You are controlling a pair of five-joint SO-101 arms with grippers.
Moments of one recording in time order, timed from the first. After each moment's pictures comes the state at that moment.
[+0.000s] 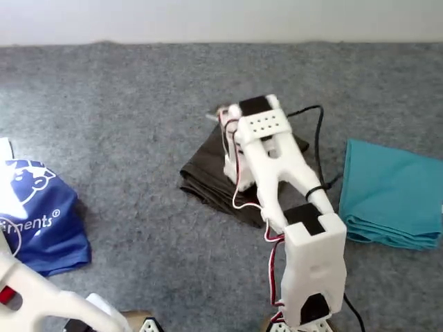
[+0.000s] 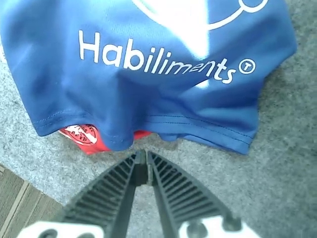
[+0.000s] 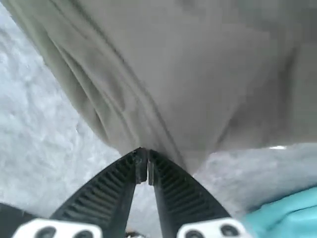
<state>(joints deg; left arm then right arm) -61.8 -40.0 30.5 91.8 -23.6 -21.8 28.0 -17.4 100.5 15.7</state>
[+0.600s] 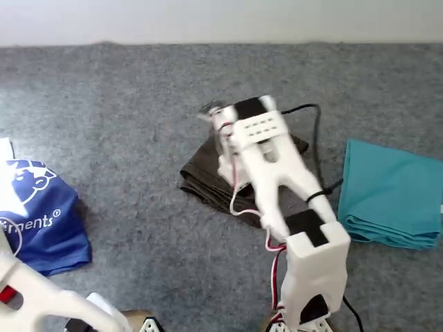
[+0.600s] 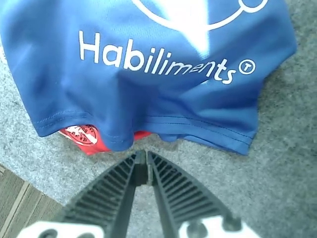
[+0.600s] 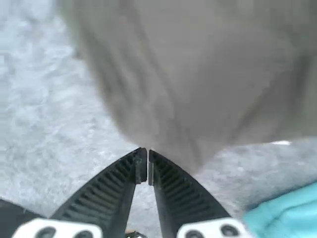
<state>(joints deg) -61.8 -40.0 30.5 91.8 -23.6 -21.3 22.9 -17.9 100.0 15.6</state>
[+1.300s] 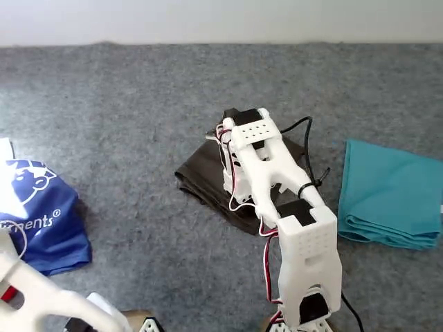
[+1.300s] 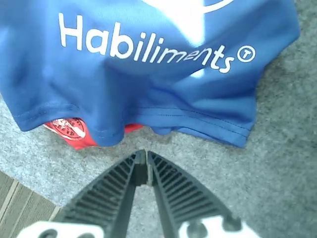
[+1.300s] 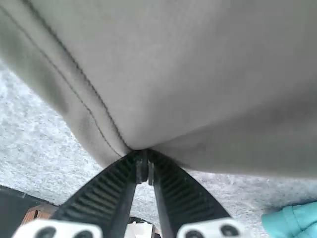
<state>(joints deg) -61.8 -40.0 35.1 90.6 -23.6 -22.2 33.2 -15.4 100.5 15.6</state>
